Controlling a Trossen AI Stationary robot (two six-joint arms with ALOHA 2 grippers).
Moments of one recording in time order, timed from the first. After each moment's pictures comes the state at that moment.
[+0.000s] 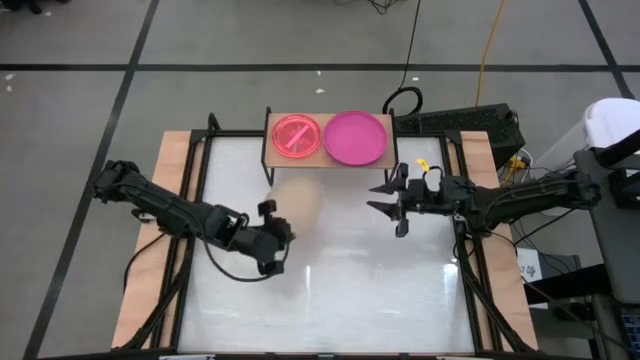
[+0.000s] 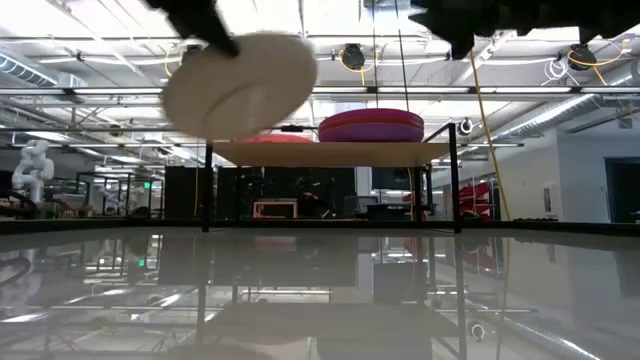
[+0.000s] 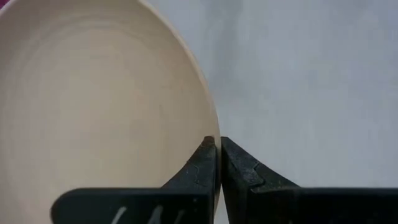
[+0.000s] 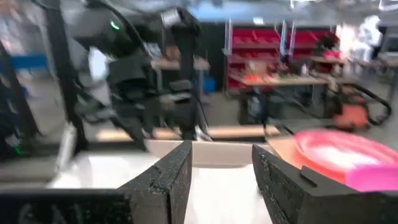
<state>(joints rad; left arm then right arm) -0.38 1.43 1.15 -0.65 -0.41 -0.35 0.05 0.89 0.45 0.47 0.13 -0.01</state>
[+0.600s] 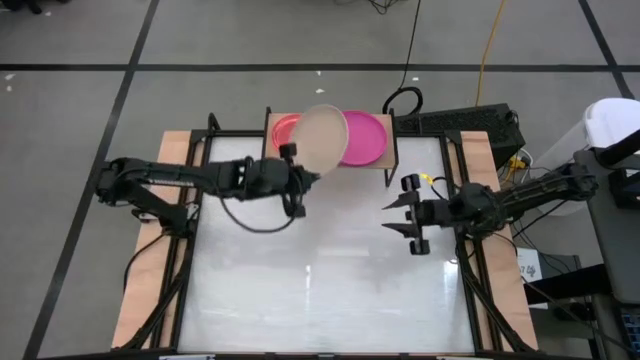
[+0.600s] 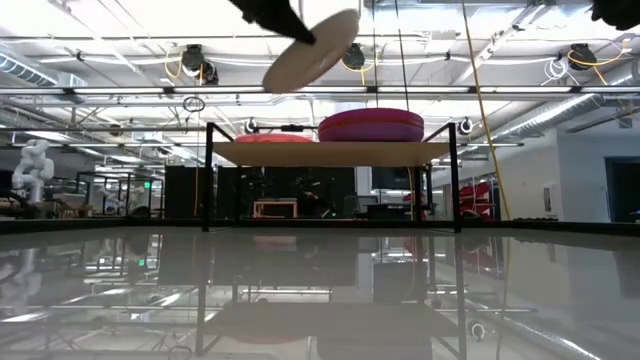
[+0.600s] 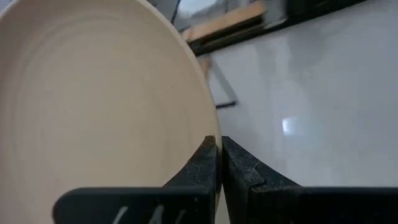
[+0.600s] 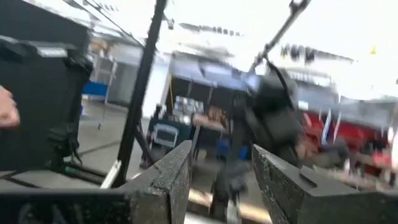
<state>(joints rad) -0.01 1.43 1.24 -0.31 -0.36 0.37 0.21 0.88 0.45 0.74 0.02 -0.22</state>
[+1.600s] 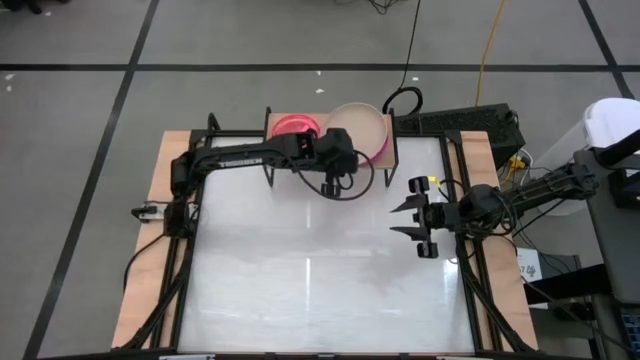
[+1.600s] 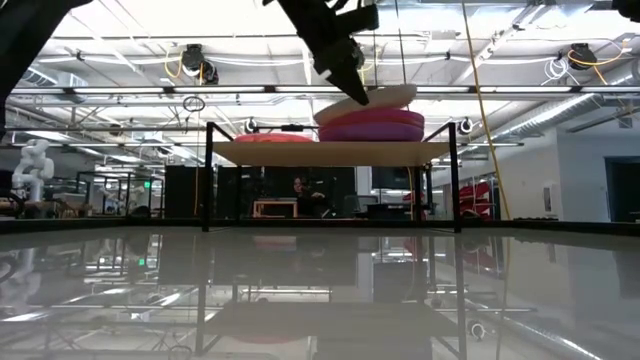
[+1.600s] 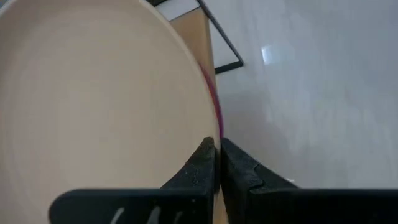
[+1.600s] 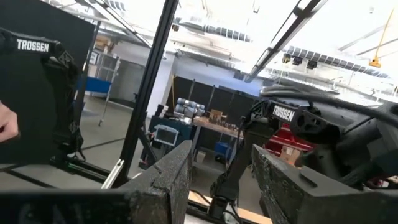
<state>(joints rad) 0.19 1.99 1.92 -0.76 -0.19 0.54 0.26 0.78 0.44 0.67 0.06 -0.30</state>
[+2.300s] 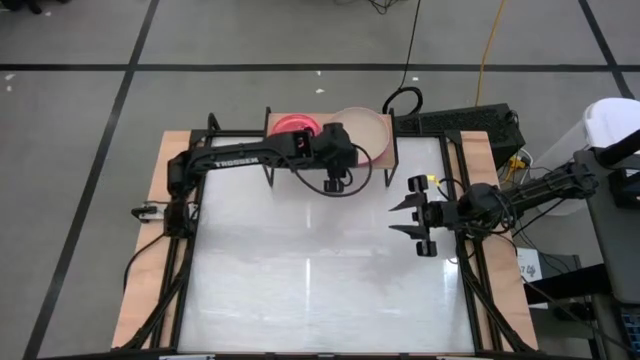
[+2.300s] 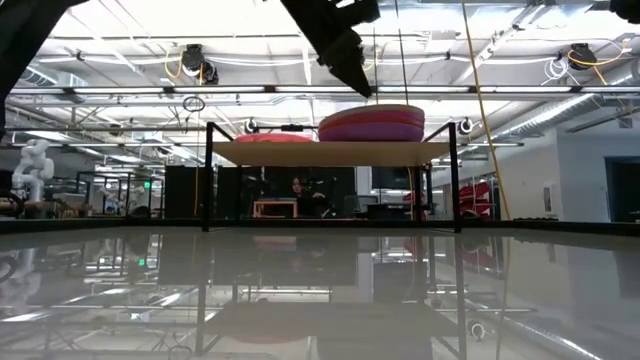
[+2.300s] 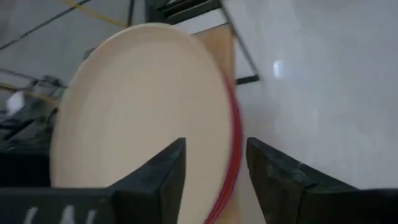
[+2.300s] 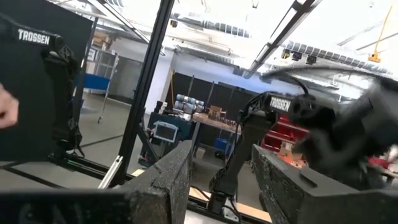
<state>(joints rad) 0.19 1.97 1.92 -0.70 -0.22 0.47 0.26 0.78 0.44 0.65 0.06 -0.30</state>
